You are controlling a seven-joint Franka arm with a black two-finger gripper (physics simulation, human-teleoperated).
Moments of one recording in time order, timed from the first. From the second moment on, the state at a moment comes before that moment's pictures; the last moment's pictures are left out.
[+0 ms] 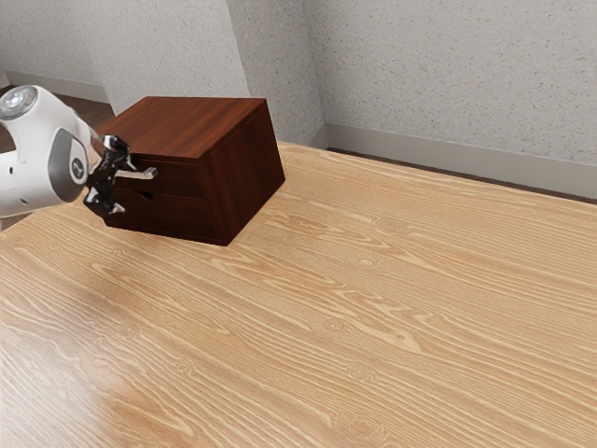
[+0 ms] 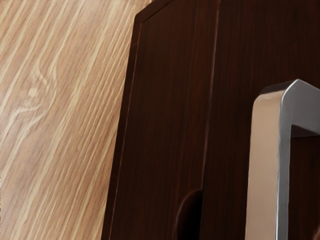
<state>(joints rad) 0.40 0.39 0.25 -1.49 -0.16 2.47 -1.27</state>
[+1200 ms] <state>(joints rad) 0.41 0.29 0.25 -1.57 -0.15 2.42 -1.28</state>
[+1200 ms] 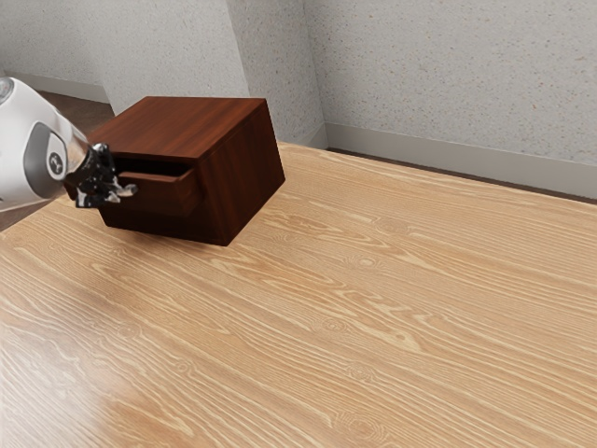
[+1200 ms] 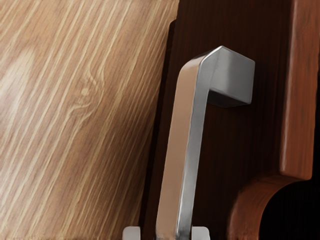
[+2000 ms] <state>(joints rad) 0.41 0.09 0.26 -1.81 -0.13 2.42 -1.29</state>
